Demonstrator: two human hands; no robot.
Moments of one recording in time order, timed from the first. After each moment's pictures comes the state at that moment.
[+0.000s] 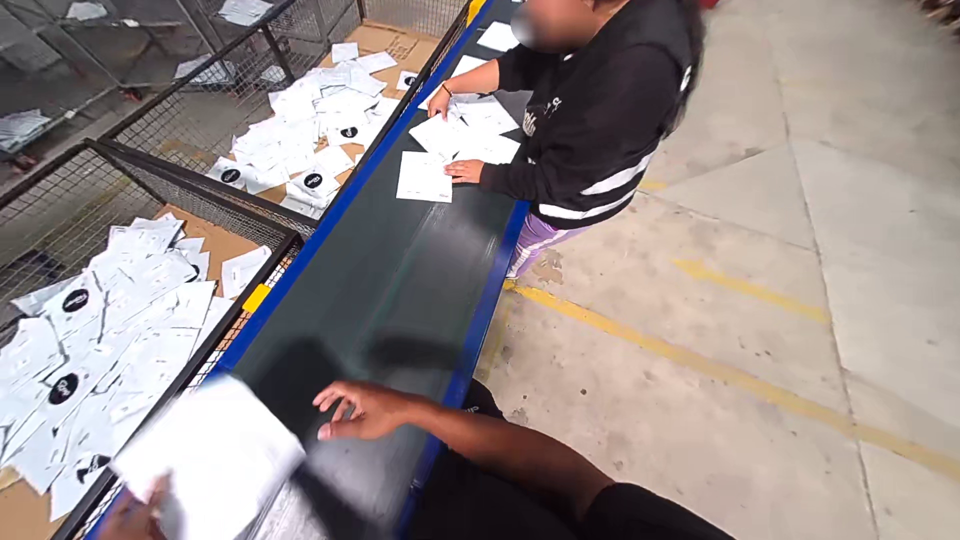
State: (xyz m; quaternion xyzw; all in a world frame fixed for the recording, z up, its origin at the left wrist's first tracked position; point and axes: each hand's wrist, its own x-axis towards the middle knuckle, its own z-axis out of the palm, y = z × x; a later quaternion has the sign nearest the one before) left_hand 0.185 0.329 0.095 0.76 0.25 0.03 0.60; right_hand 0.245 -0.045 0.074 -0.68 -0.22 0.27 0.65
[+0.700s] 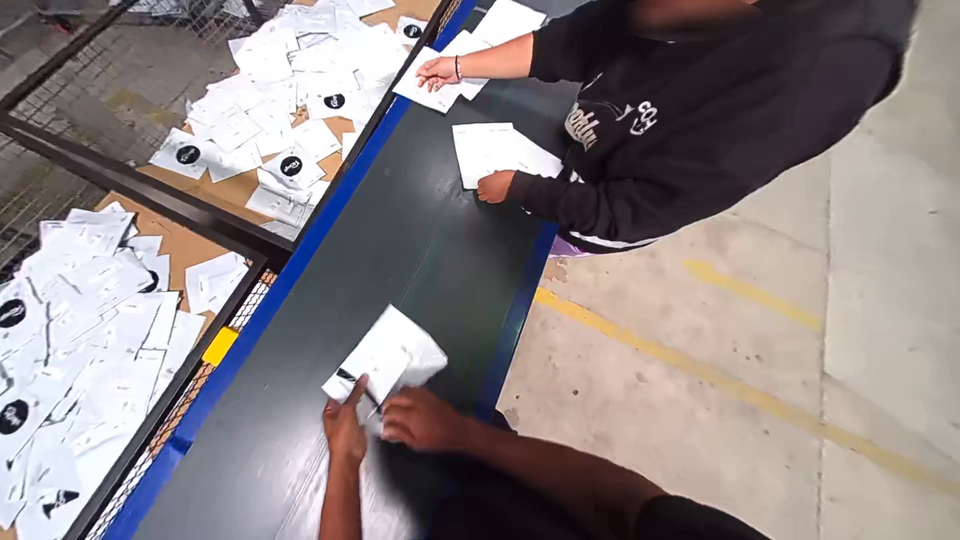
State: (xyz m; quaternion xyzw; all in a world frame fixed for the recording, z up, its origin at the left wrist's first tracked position) left_hand 0.371 0.001 -0.005 0.59 0.36 -0.12 0.71; right_hand 0.327 -0.178 -0.025 -0.86 -0.25 0.09 0.44
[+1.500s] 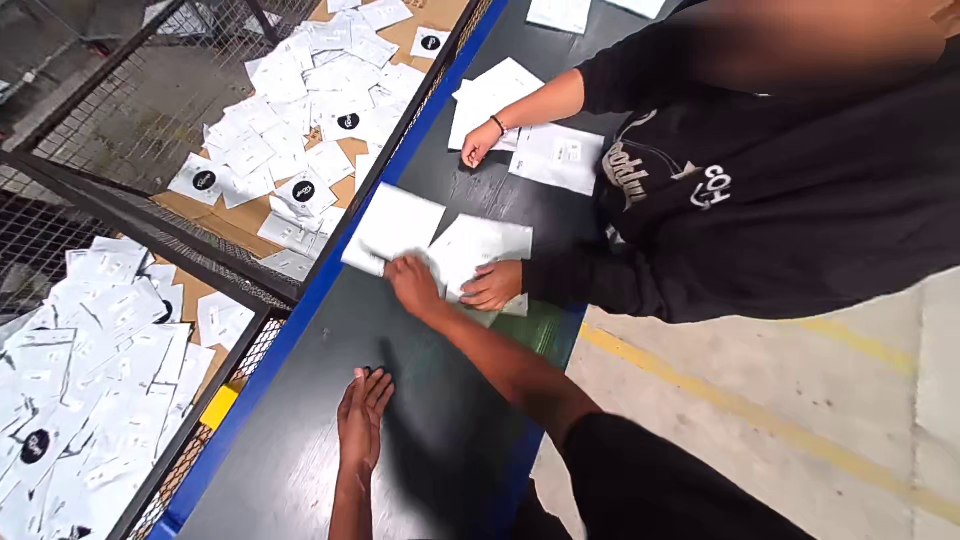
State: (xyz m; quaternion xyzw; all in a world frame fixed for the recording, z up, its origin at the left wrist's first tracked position) left_hand 0.500 -0.058 -0.010 0.53 0.36 -0.15 0.75; right_hand 0.687 -0.243 -0.057 -0.97 -0.11 -0.04 0.20
